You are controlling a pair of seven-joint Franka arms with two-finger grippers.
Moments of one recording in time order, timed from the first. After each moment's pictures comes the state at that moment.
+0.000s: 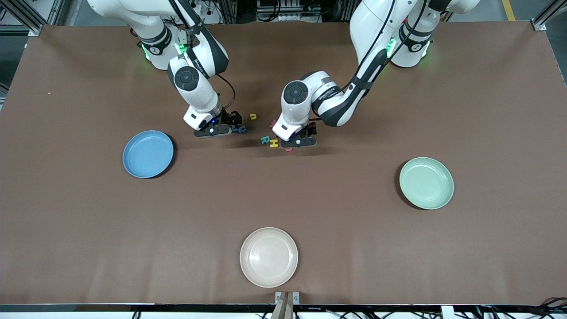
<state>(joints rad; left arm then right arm) -0.67 0.65 -0.23 -1.85 0.16 2.44 -1.06 0.61 0.21 0.03 -2.48 0.21 2.68 0.34</state>
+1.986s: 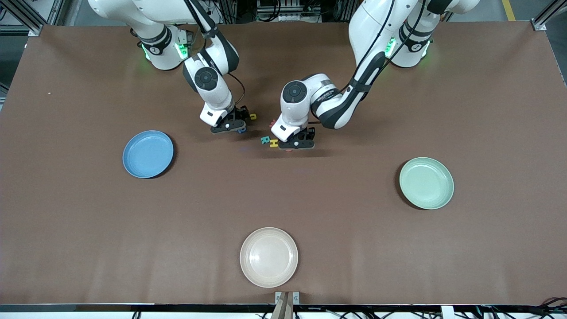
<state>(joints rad) -0.67 0.67 -0.23 -1.83 0.25 2.47 -1.06 0.71 0.31 0.03 -2.48 0.21 2.75 0.33</state>
